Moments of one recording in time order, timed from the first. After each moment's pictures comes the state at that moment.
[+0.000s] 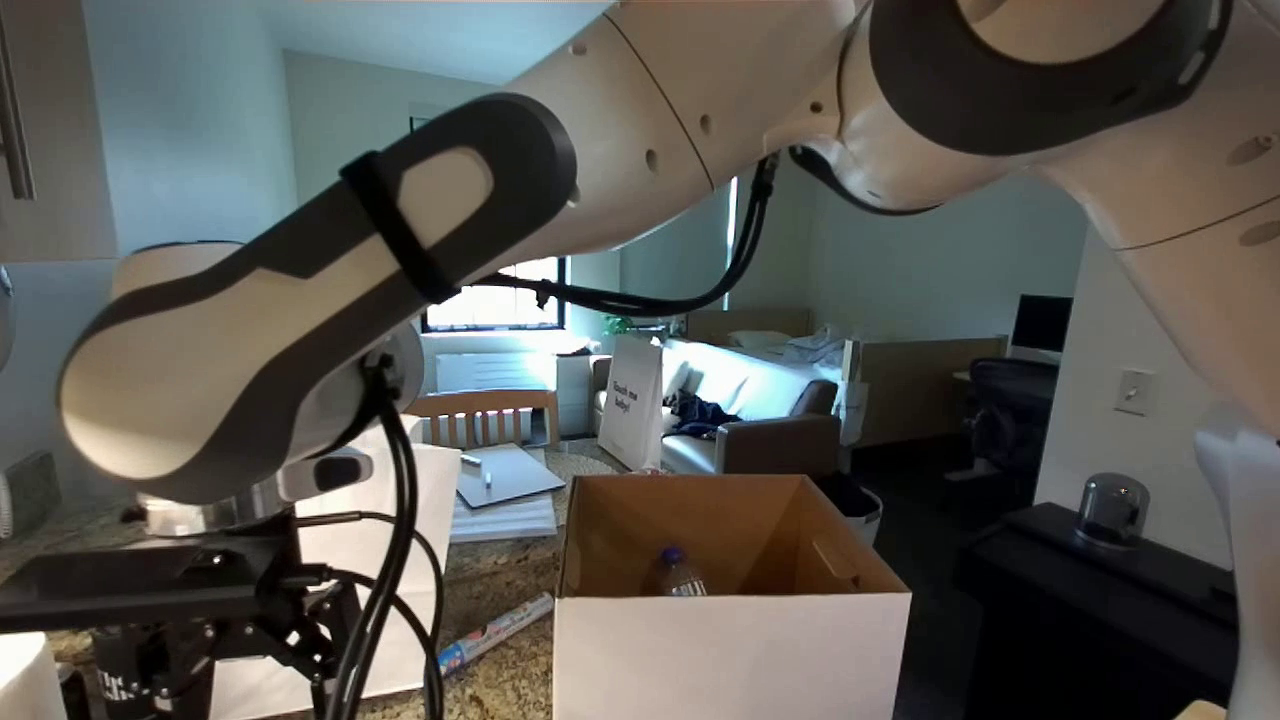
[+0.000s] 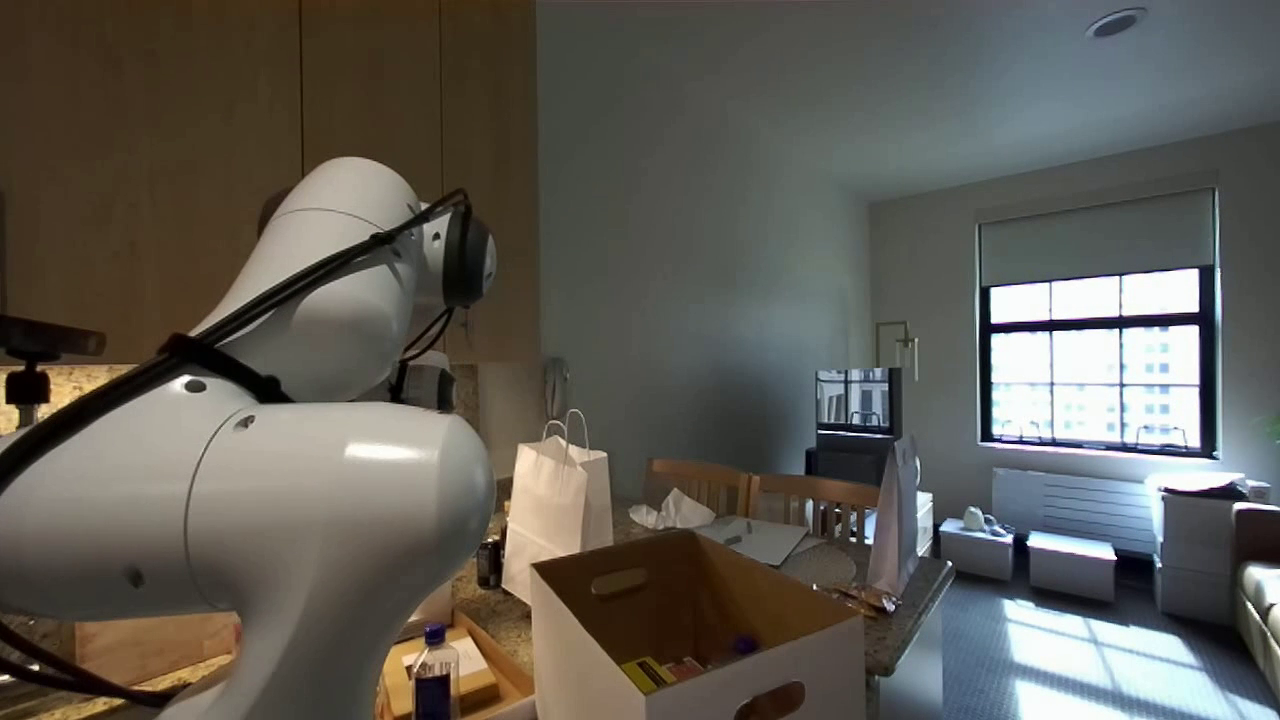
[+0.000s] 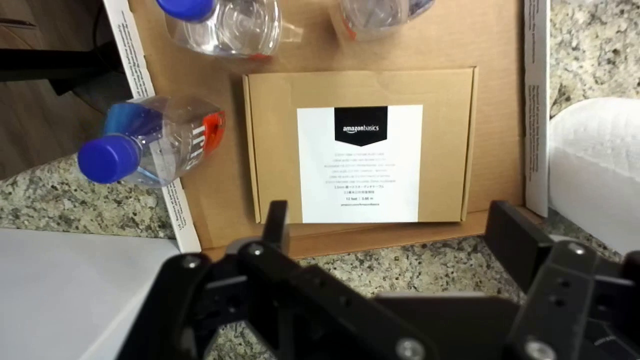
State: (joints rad) arm 0.78 0.65 0.16 -1.57 -0.08 2.15 1.37
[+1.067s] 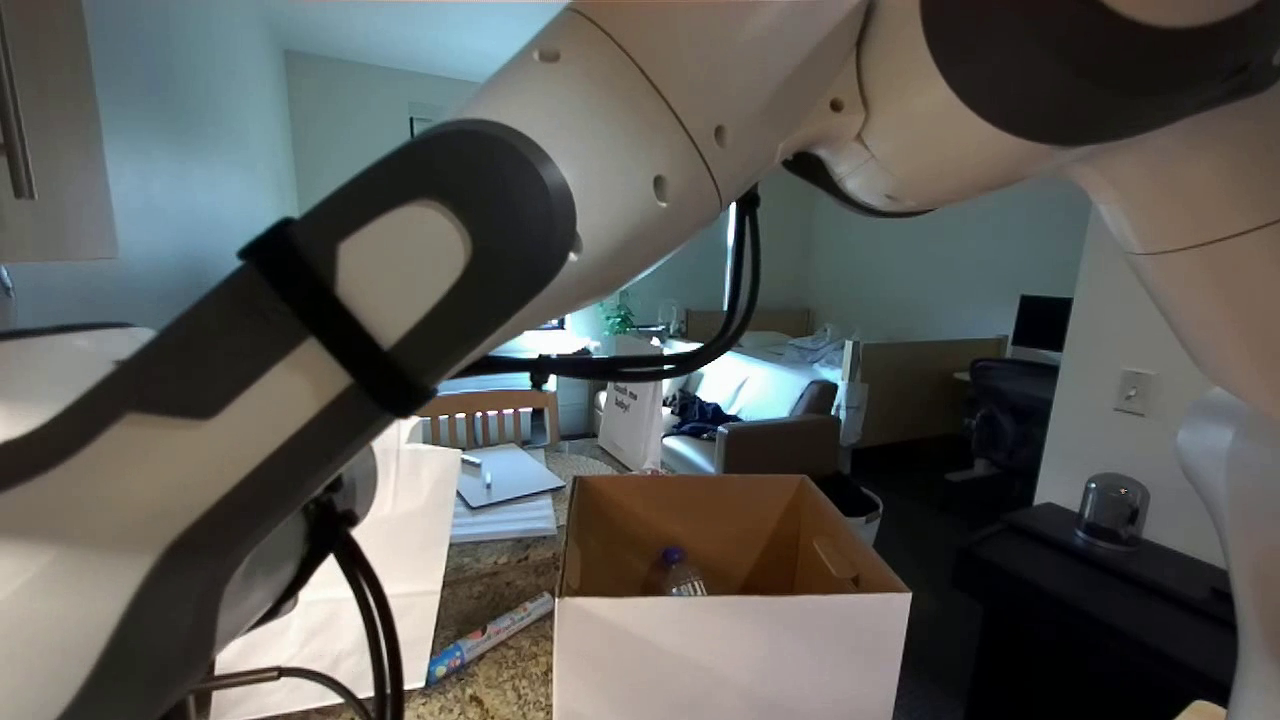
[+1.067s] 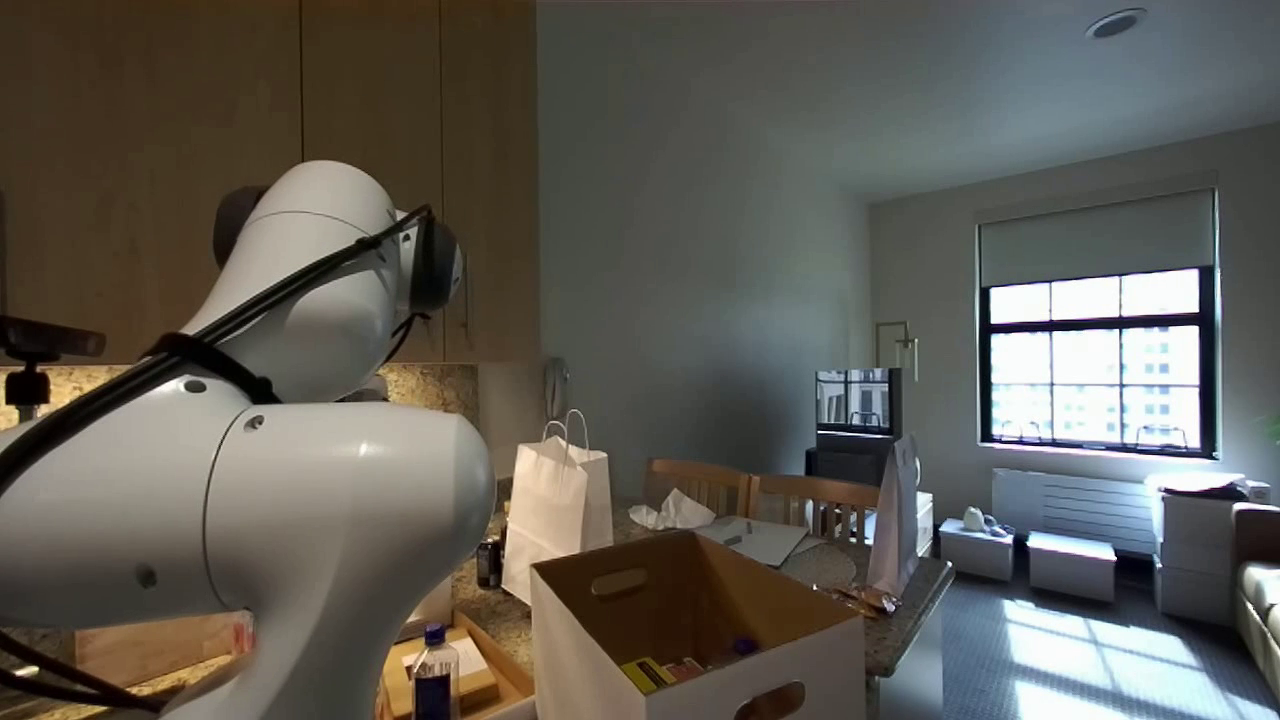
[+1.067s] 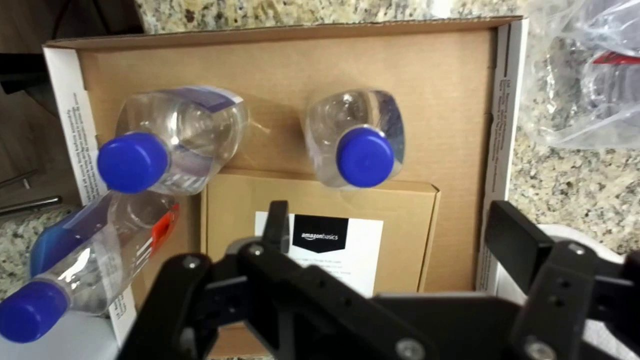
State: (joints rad) arm 0.92 0.66 0.17 -1.67 -0.08 2.34 1.40
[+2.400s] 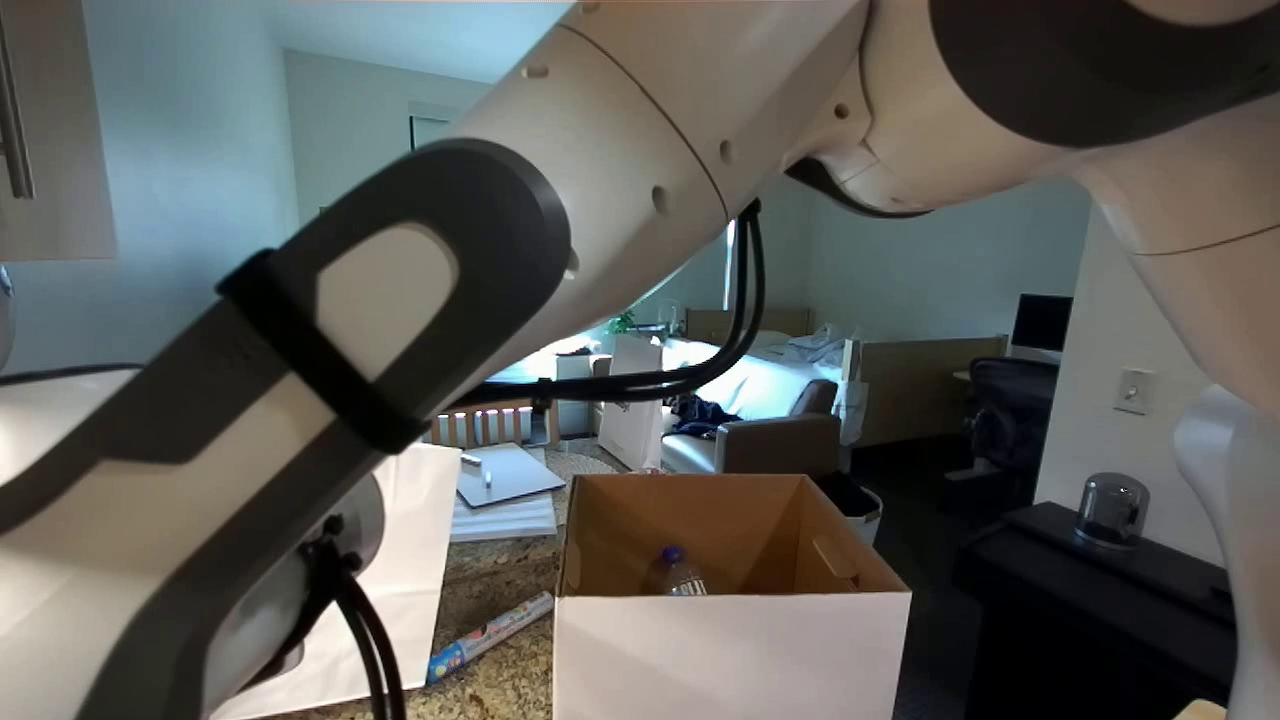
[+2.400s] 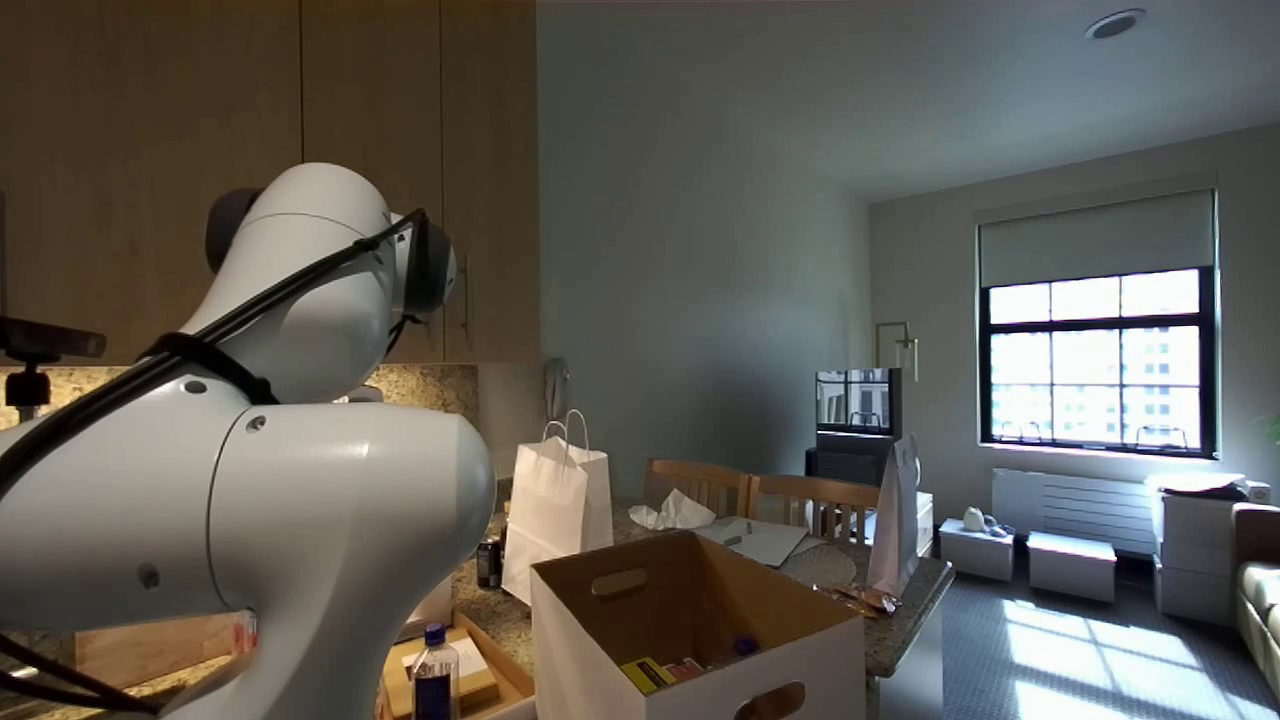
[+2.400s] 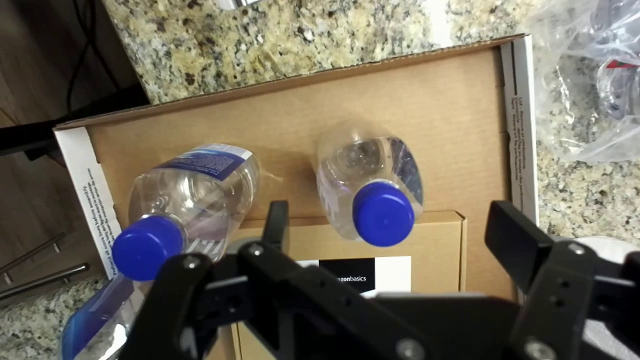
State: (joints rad) arm 0.95 0.67 0.16 -1.71 -0.01 2.37 1.50
